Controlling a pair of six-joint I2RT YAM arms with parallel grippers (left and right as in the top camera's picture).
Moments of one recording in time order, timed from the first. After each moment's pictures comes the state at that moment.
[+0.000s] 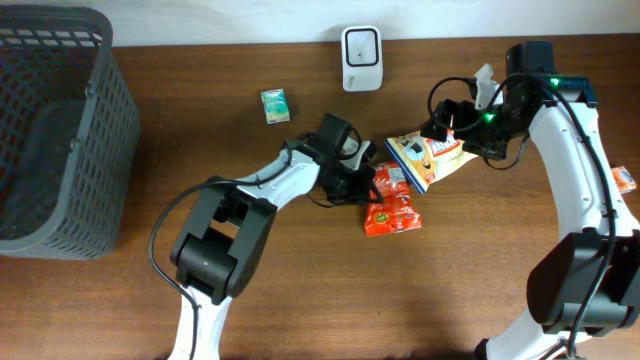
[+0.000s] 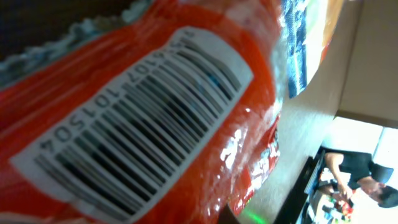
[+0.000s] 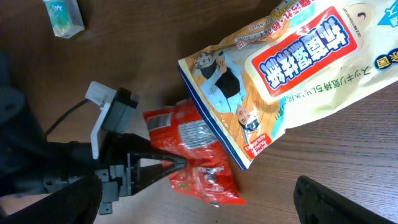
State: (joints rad) left arm -0.54 2.22 1.48 -0.47 0.75 -0.43; right arm -0.08 1.83 1.65 -1.12 -0.47 0.13
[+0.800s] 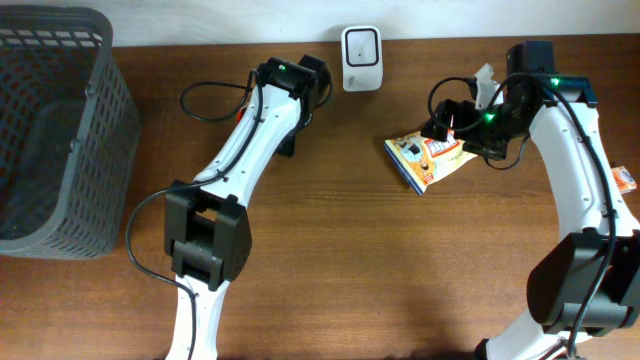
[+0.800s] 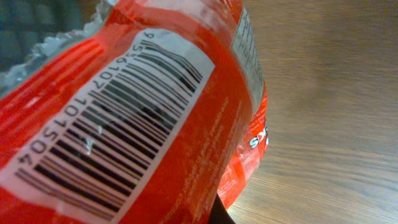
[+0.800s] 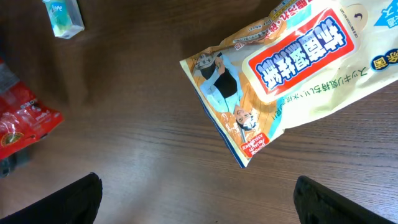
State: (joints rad) left arm -0.44 2.27 2.14 -1.53 -0.56 -0.38; right arm -0.08 1.83 1.65 -1.12 -0.47 0.13
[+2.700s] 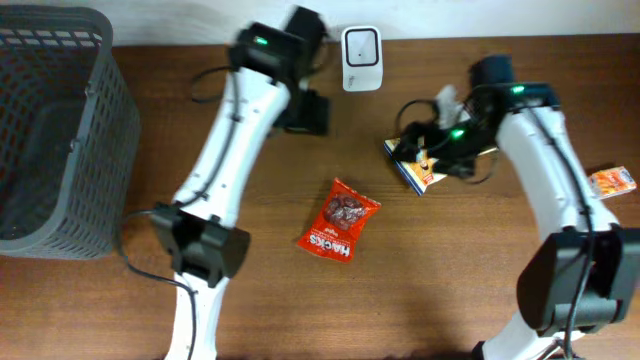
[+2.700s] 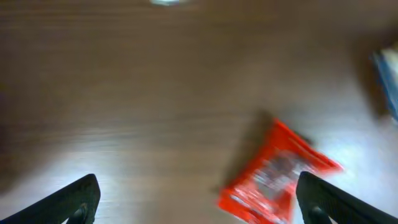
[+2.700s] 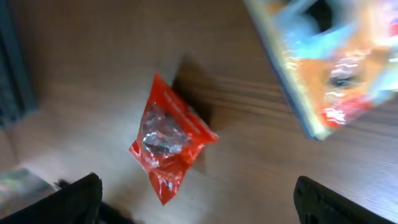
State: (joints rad) left arm -0.41 2.28 2.56 -1.68 -0.09 -0.36; right arm 0.07 1.83 1.55 -1.15 -0.53 0.12
